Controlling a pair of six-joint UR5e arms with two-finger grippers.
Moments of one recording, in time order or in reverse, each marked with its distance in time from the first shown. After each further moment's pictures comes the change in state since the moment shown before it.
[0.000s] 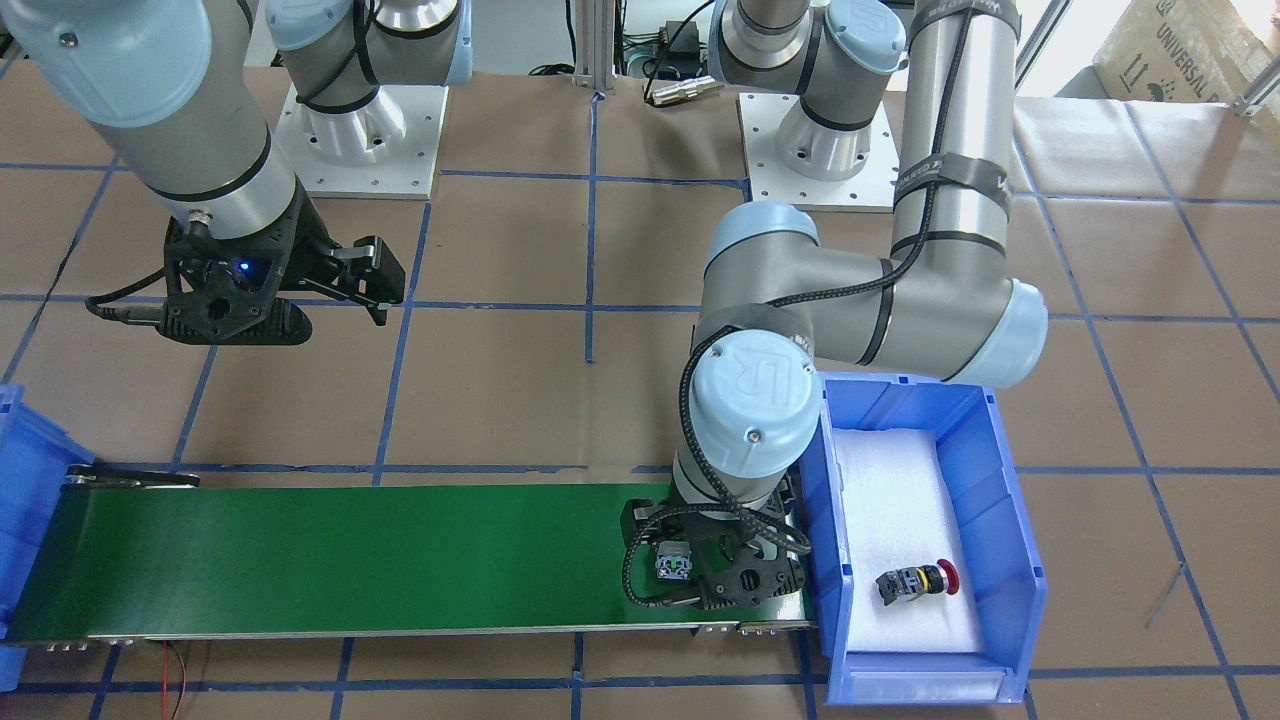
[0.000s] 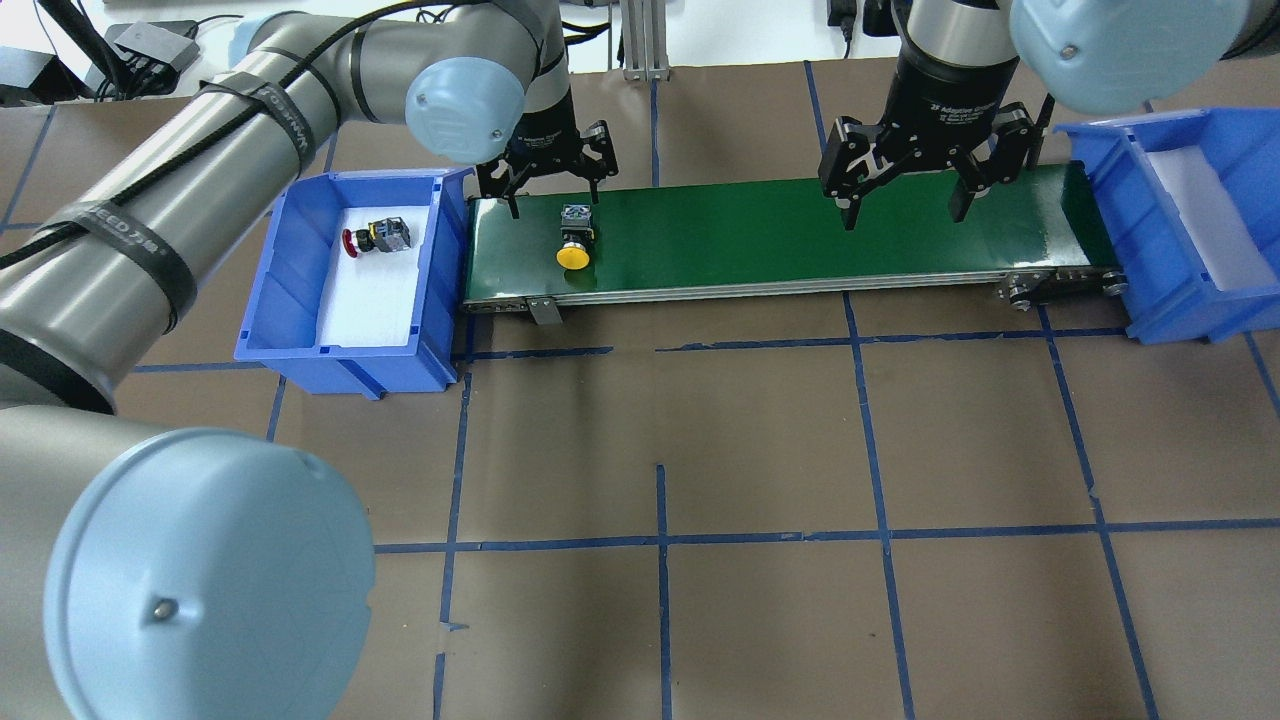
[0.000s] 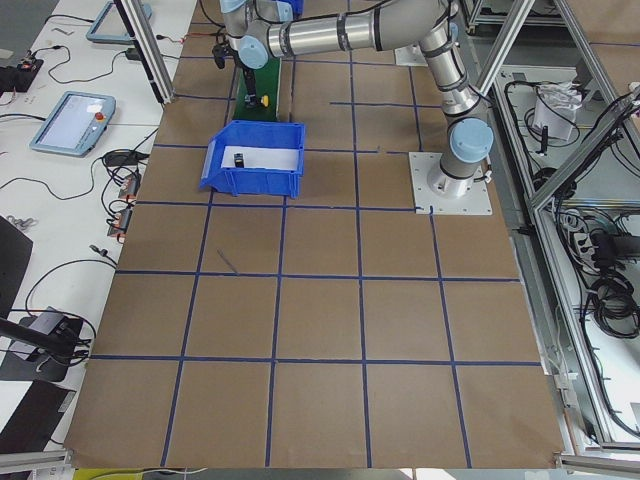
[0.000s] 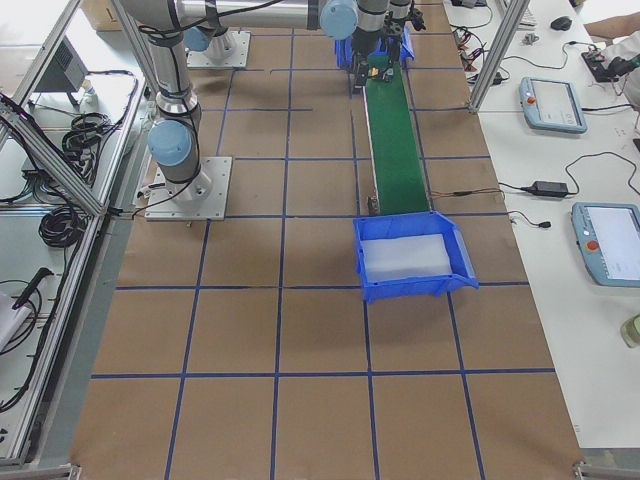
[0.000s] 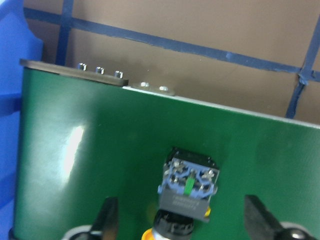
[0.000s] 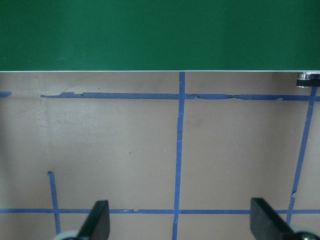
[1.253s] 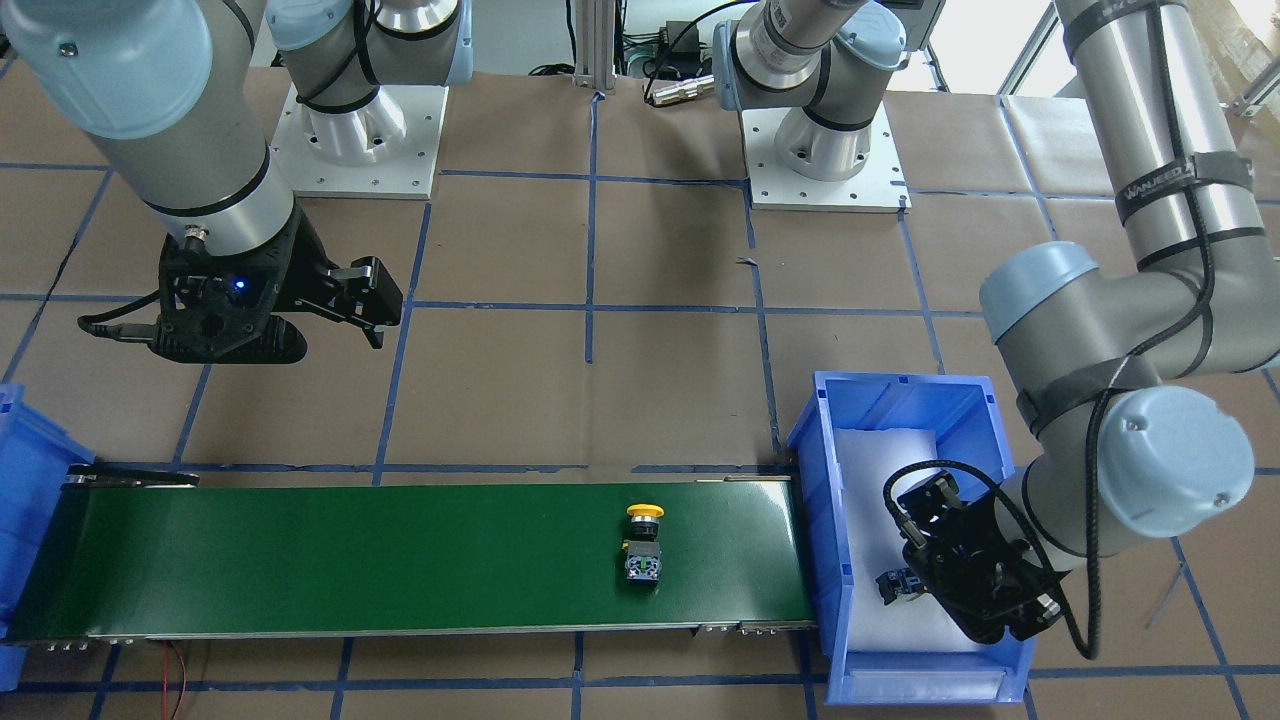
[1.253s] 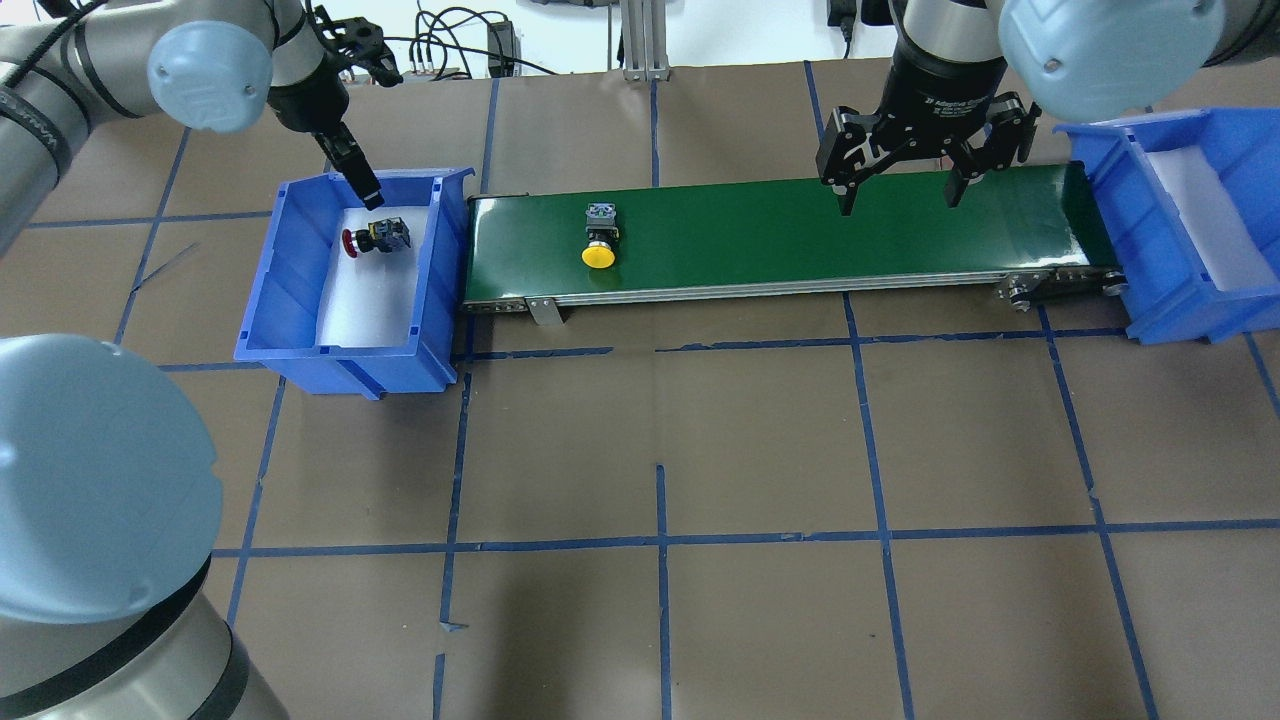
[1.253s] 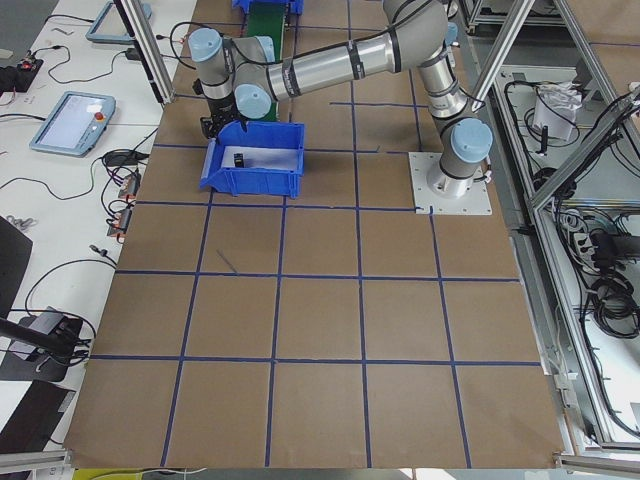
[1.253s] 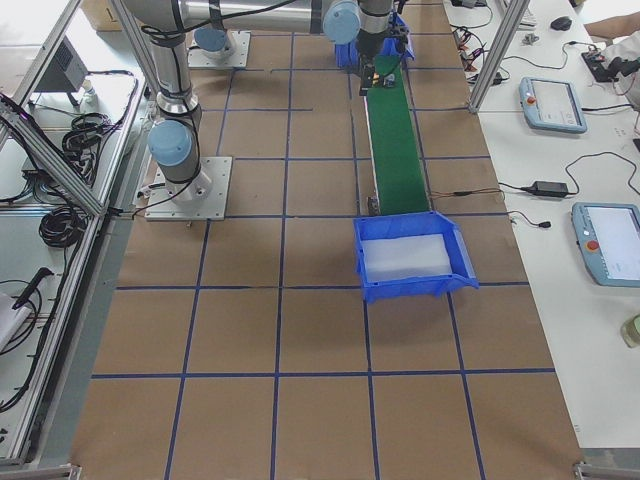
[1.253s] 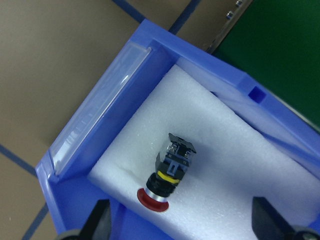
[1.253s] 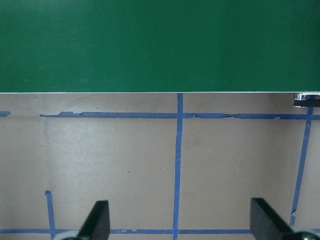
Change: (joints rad) left arm 0.318 -0.003 -0.041 0.061 -0.006 1.504; right arm -0.001 0.020 0.006 -0.080 -0.006 -0.001
